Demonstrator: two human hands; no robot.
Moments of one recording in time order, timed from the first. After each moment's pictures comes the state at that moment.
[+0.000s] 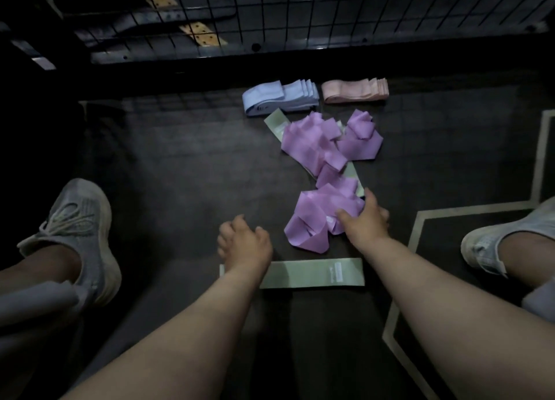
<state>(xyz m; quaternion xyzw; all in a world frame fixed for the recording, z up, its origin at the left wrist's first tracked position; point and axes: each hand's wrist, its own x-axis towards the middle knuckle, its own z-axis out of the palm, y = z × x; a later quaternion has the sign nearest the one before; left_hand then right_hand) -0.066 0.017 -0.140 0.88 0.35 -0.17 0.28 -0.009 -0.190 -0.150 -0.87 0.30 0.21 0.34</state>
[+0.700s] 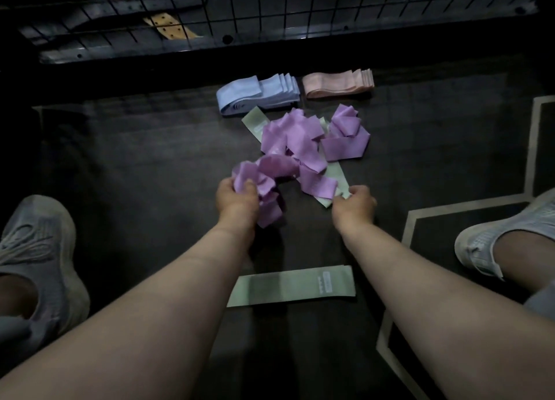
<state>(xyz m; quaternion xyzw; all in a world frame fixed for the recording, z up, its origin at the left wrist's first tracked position) 0.028 -0.001 -0.152 0.67 0.42 -0.05 0.61 0.035 -0.185 -0.169 -0.84 0.38 0.12 0.37</state>
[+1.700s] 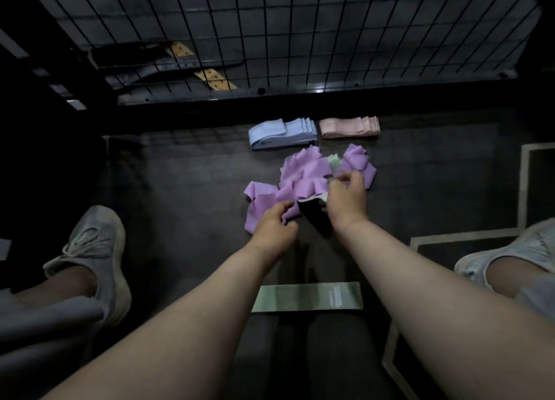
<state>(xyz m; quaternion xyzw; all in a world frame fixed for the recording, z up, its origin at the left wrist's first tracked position) -0.015 0.000 -0.071 0.79 0.20 -0.21 0.53 0.052 -0.133 -0.068 -0.76 0.30 0.04 0.58</state>
